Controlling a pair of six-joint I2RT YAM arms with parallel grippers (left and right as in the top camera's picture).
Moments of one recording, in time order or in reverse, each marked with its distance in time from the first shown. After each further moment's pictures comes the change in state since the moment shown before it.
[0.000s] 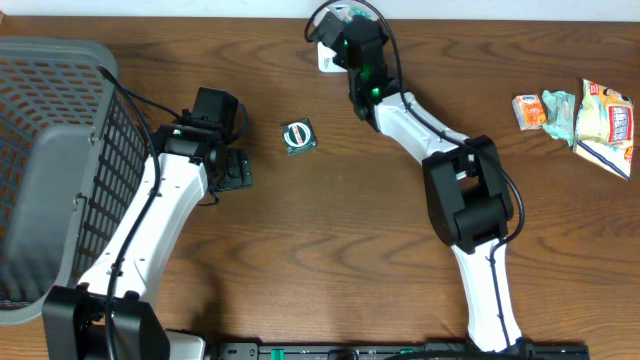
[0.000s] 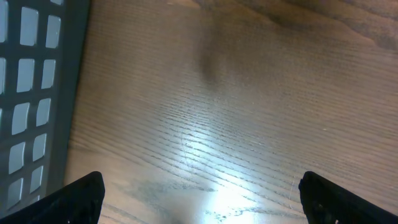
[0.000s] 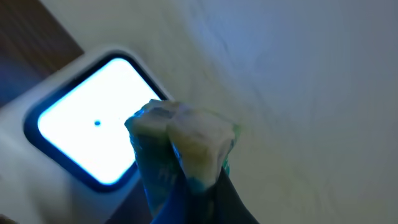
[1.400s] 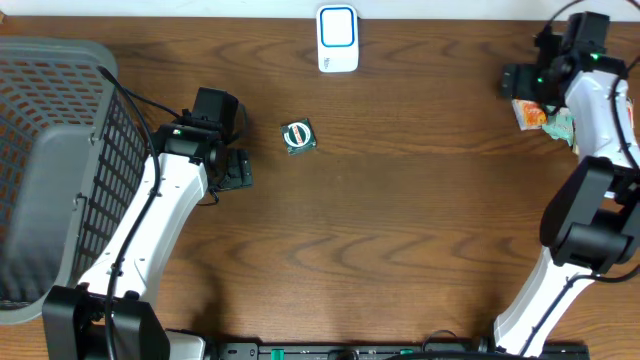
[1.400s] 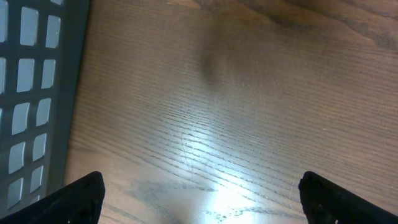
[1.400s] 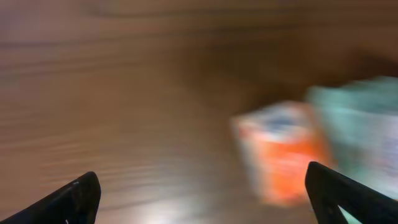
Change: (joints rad) left arm 0.000 0.000 0.000 0.000 0.000 0.000; right arm -0.655 -0.236 0.008 -0.995 -0.539 0.758
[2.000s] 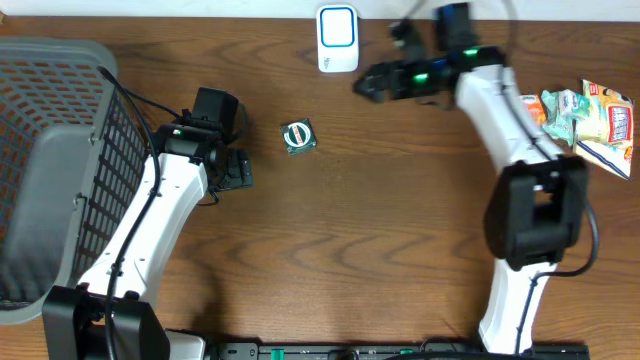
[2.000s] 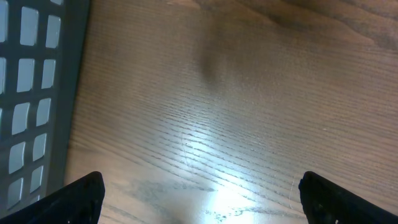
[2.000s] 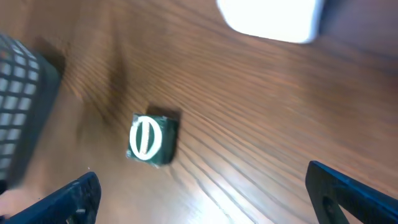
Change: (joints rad) left arm 0.000 0.000 0.000 0.000 0.000 0.000; right arm 0.439 0.001 0.000 0.080 -0.435 0.089
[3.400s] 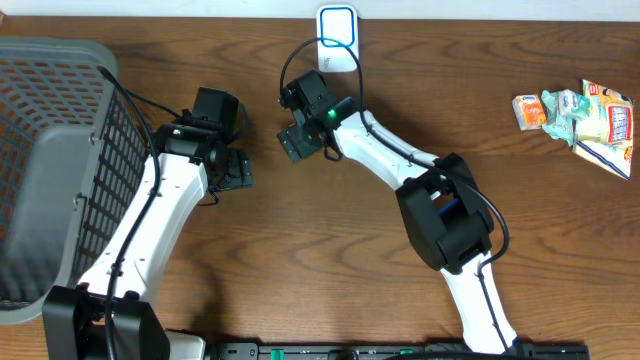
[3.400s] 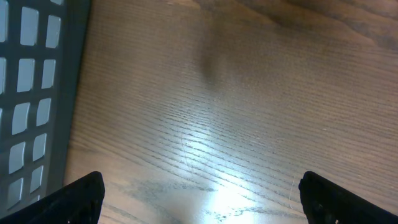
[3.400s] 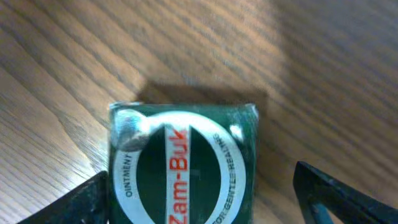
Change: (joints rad) left arm 0.000 0.000 0.000 0.000 0.000 0.000; right arm 0.419 0.186 -0.032 0.130 0.570 0.015
